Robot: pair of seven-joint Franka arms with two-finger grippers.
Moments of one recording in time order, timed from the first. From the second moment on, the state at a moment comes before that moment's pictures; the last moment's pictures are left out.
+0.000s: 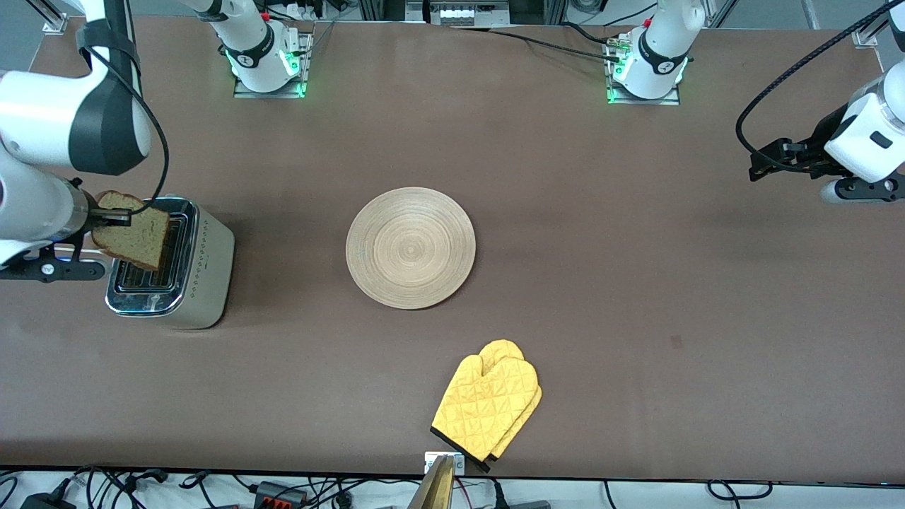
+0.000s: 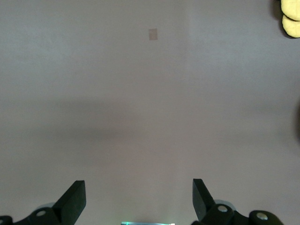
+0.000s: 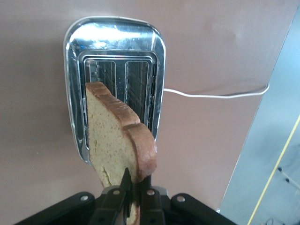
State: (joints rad) left arm 0.07 0.00 -0.10 -1.65 0.01 1.54 -0.07; right arm 0.30 0.41 -0.26 -1.34 -0.29 1.40 0.04
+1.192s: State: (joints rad) left arm 0.07 -0.01 -0.11 -1.62 0.00 1.53 -0.08; right arm 0.29 0.49 -0.26 -1.35 -0.32 1.44 0.07
